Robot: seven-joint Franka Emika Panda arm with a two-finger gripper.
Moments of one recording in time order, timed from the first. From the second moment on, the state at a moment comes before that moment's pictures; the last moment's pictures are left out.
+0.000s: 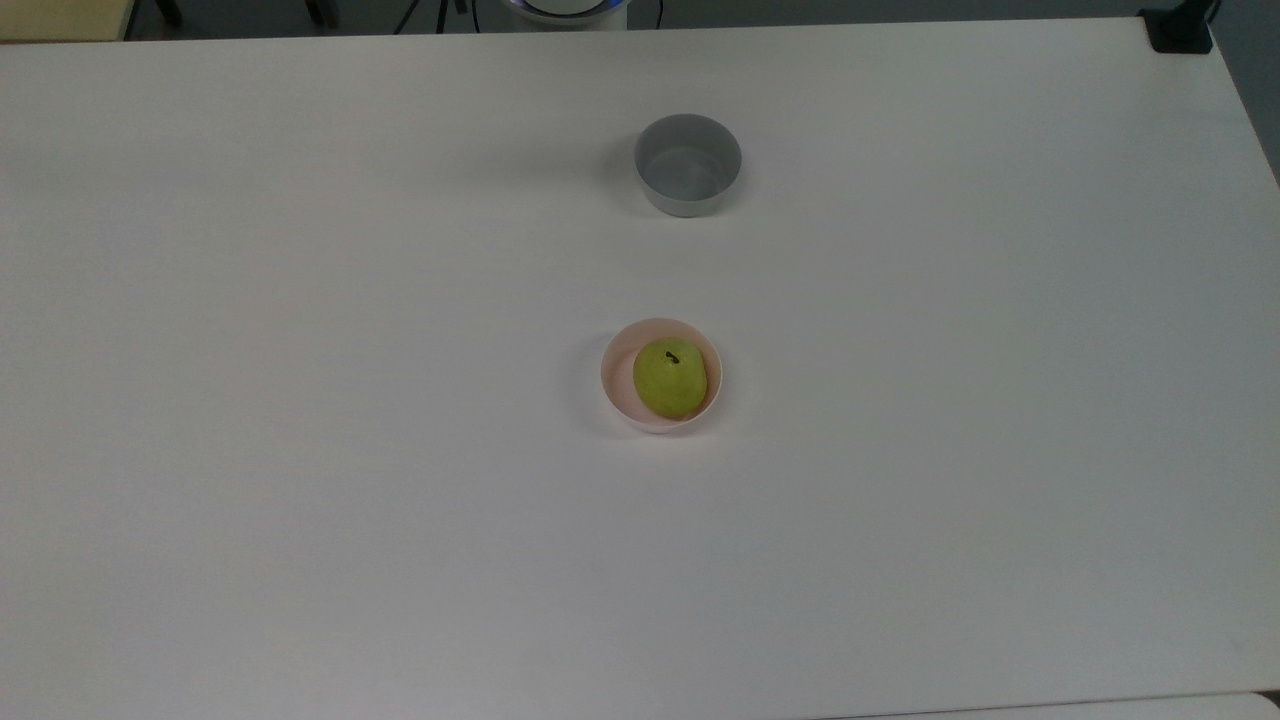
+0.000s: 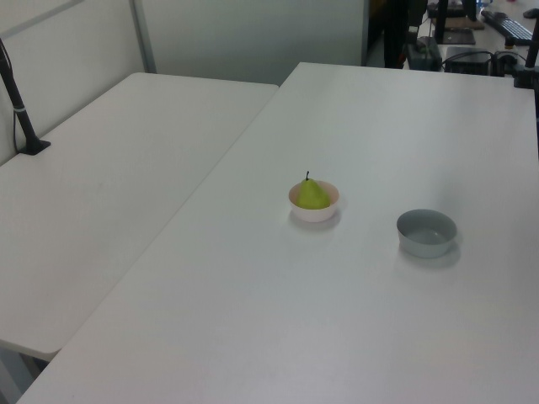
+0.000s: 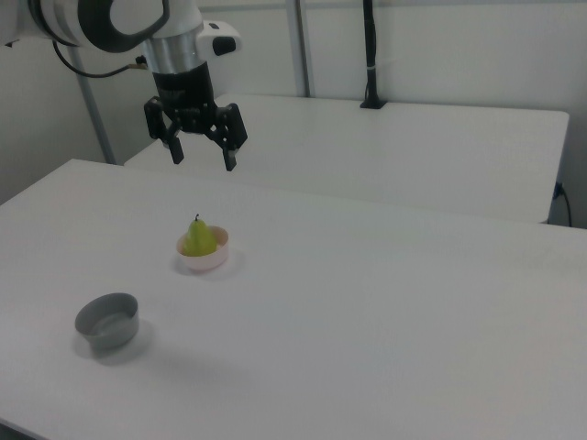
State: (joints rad) arm 0.00 -0.04 -0.14 -1.61 0.06 1.65 -0.30
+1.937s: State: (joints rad) arm 0.29 0.43 -0.11 -1.62 0.08 2.18 0.01
